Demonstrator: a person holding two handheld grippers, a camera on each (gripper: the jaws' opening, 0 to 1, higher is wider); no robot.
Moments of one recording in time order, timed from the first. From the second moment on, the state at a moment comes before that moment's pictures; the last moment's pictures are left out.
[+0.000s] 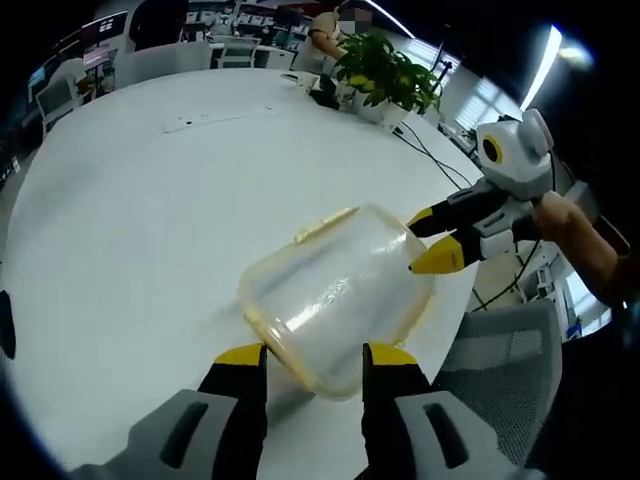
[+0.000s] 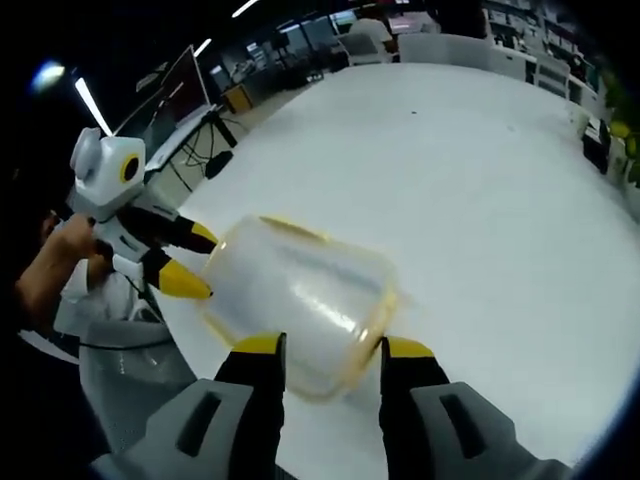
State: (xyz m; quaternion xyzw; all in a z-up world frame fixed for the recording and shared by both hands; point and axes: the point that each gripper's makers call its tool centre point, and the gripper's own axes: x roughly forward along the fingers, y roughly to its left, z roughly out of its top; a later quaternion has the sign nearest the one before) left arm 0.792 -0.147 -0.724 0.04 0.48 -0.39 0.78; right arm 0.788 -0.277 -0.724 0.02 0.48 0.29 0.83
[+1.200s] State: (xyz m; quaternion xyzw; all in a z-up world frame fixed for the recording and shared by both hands) left arm 0.772 -0.121 -0.723 0.04 0.48 -0.39 0.78; right arm 0.765 -0.258 -0.724 0.04 0.49 0.30 0.81
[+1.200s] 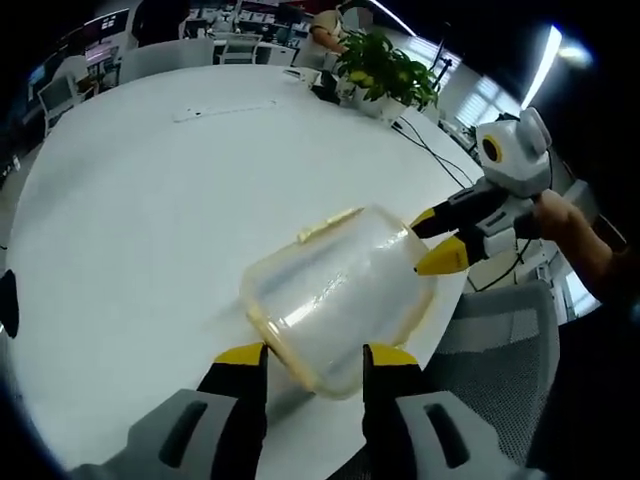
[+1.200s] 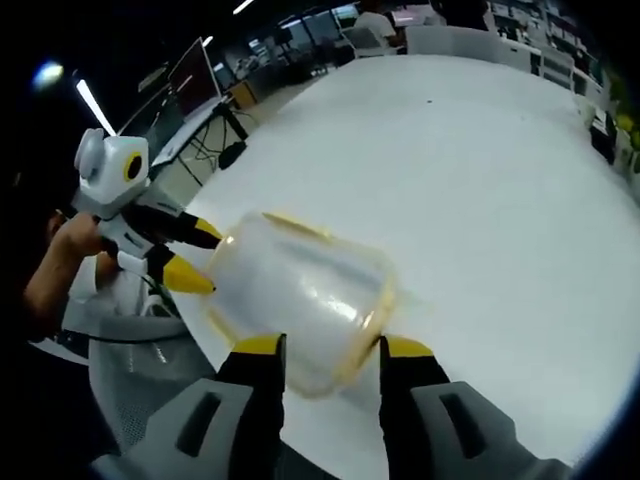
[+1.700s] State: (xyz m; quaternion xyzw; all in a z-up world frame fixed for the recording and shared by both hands) left arm 0.777 -0.119 -0.708 0.07 0.45 -0.40 0.79; right arm 0.775 -0.271 -0.705 -0.01 0.46 0.32 0.83
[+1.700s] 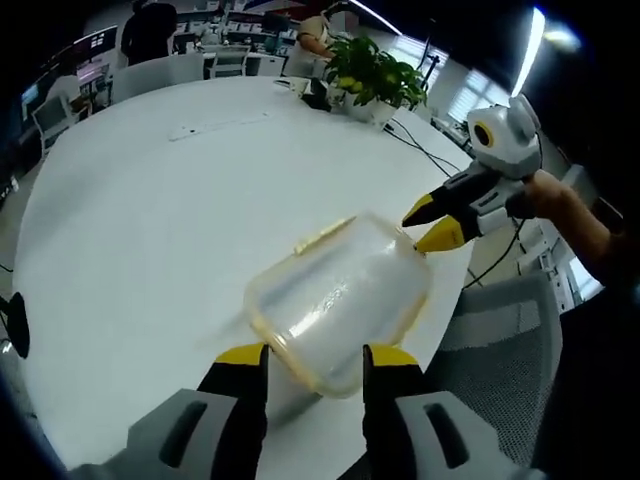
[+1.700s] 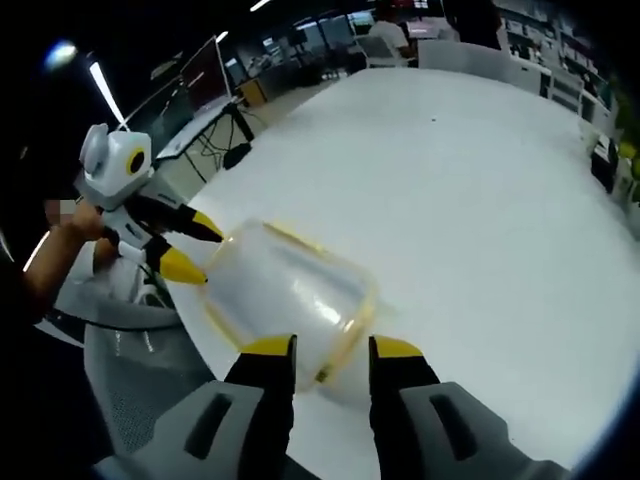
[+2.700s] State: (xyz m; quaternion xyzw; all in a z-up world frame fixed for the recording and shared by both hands) left arm 0.782 -0.175 -0.694 0.13 0.39 -0.49 0.77; right arm 0.801 -0.219 -0.688 -0.11 0.36 0.44 0.81
